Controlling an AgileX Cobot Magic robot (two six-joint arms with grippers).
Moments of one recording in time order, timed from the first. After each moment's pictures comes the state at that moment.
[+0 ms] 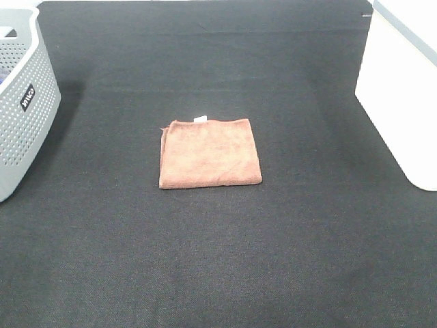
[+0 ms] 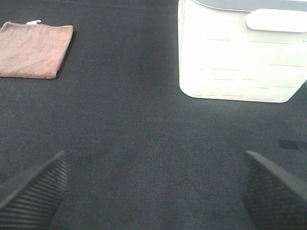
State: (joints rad) left arm -0.01 0.00 -0.50 -0.07 1.06 0.12; right arm 0.00 0.00 -0.50 0.07 1.07 -0.09
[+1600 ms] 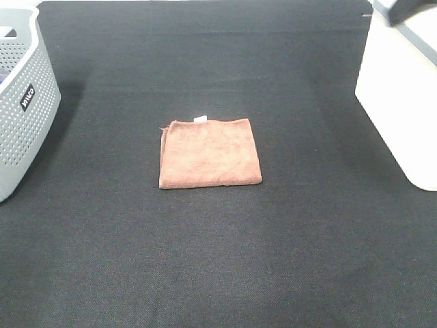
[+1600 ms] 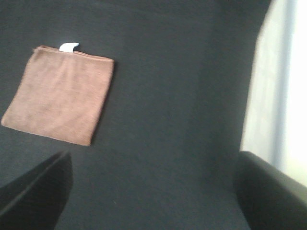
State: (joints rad) left arm -0.01 0.00 -0.50 -0.07 1.06 0.12; right arm 0.07 1.45 -1.36 0.30 0.90 -0.30
